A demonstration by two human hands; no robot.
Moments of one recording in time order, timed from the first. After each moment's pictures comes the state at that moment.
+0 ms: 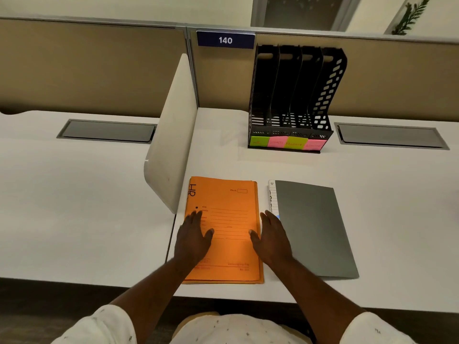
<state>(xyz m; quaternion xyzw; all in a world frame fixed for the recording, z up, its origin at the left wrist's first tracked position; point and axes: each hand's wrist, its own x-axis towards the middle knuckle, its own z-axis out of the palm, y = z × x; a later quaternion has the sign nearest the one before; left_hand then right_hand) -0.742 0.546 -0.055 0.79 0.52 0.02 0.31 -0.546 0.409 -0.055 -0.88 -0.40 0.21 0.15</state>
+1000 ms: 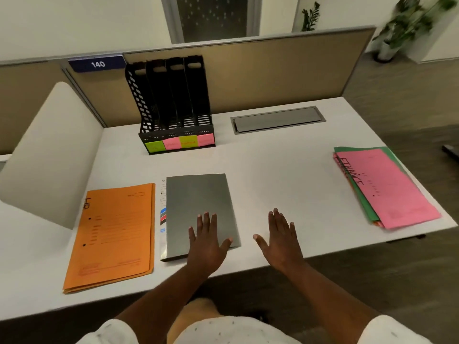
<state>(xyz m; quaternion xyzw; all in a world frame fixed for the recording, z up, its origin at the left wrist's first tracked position) -0.477 0.241 -0.024 0.90 0.37 -0.05 0.22 -0.318 0.077 -0.039 -0.91 -0.37 0.16 0.09</state>
